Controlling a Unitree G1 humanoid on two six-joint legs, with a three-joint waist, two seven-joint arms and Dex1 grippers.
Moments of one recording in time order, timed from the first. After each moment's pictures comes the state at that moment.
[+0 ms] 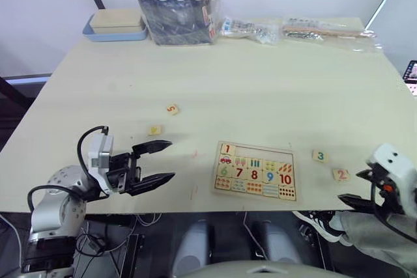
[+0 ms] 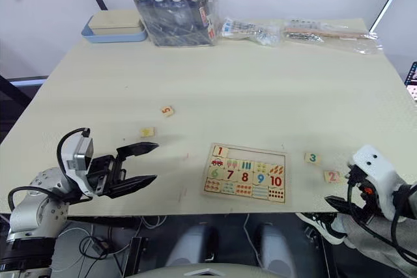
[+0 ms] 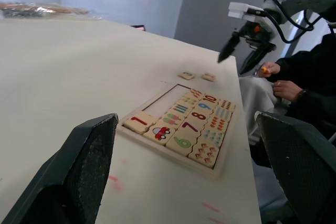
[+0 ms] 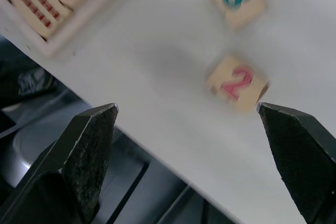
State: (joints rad) left arm 0.01 0.68 0.26 -0.03 -0.71 0.20 -1.49; right arm 0.31 -0.98 -0.49 -0.60 0.43 0.91 1.02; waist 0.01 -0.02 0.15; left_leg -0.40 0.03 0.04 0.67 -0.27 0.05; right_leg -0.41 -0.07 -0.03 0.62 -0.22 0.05
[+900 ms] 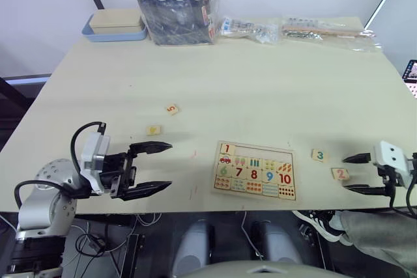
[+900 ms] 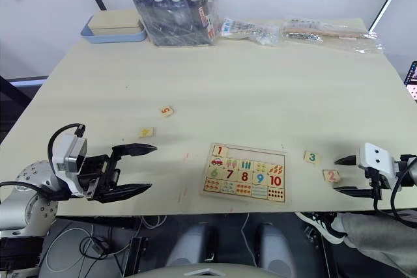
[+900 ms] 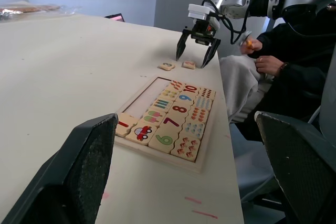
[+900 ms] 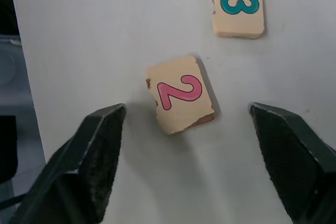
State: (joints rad) left arm 0.03 0.75 0.27 -0.11 -0.71 0.19 -1.53; right arm -0.12 -0.99 -0.09 0.42 0.21 -0.21 1.47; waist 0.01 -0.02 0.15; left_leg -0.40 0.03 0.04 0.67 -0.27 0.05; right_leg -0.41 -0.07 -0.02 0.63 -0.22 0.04
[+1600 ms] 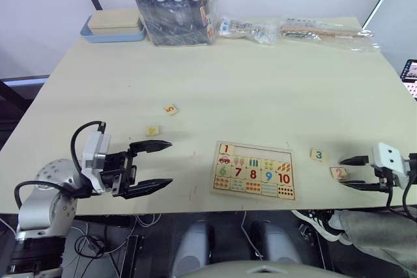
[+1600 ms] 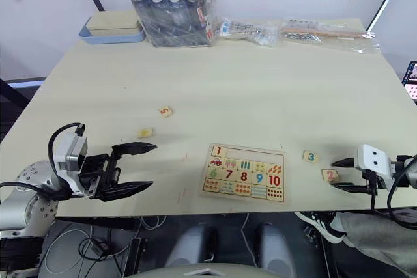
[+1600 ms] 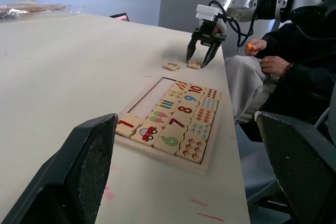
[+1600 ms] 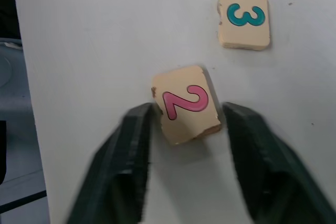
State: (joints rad) left arm 0.03 0.75 0.27 -0.11 -0.71 0.19 -1.51; right arm -0.12 -0.97 -0.08 0.41 0.21 -0.24 1.46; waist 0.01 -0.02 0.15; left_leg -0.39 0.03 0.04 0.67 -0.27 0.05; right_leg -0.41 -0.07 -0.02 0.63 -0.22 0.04
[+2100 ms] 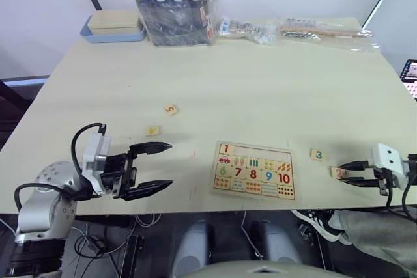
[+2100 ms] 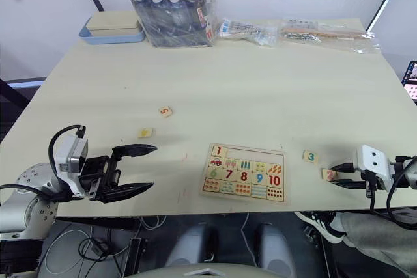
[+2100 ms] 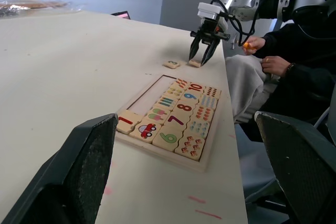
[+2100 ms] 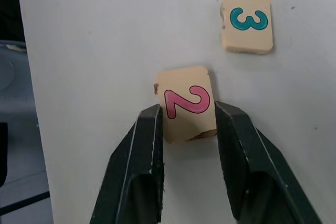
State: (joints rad) left arm 0.04 0.75 0.27 -0.12 -0.71 0.19 -1.50; right arm -0.11 -0.97 -0.08 0.39 0.23 -0.20 1.45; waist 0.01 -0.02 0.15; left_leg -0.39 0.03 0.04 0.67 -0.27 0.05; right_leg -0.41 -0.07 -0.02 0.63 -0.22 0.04
